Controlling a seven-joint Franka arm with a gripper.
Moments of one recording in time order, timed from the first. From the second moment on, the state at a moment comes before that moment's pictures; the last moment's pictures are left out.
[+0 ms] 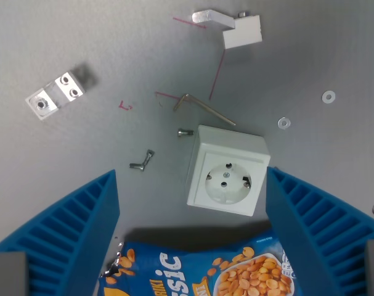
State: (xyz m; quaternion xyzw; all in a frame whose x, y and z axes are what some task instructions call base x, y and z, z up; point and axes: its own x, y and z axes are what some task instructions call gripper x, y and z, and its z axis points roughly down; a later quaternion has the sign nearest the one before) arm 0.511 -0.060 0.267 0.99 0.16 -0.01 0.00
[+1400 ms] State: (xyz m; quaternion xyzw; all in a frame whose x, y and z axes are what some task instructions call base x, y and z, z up) arm 0.511 -0.060 0.267 1.00 0.09 -0.01 0.00
